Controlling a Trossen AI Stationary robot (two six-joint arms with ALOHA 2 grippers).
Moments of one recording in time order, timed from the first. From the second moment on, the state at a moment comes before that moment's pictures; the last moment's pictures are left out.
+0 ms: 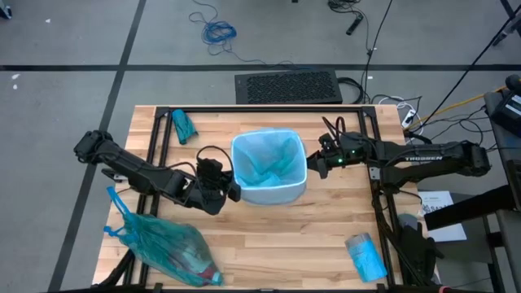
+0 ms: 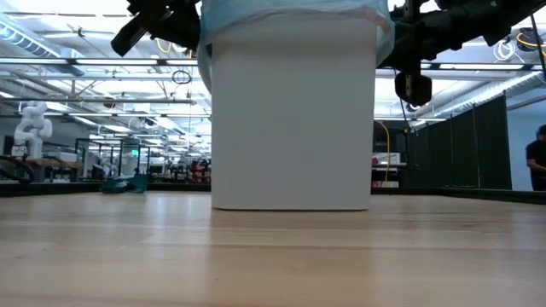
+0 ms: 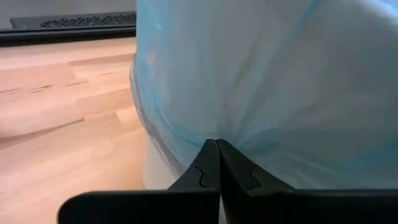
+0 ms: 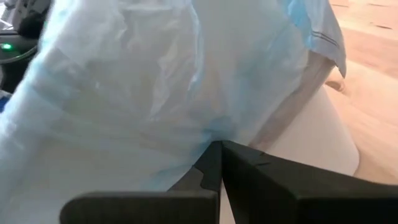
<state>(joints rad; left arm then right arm) -0.37 1.37 1.03 -0.54 -0.89 -1.19 -0.14 0.95 0.58 0.01 -0.16 0.82</state>
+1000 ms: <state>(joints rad) -0.40 1.28 1.03 -0.57 -0.84 -1.17 -0.14 0.94 0.58 0.01 -0.19 0.81</state>
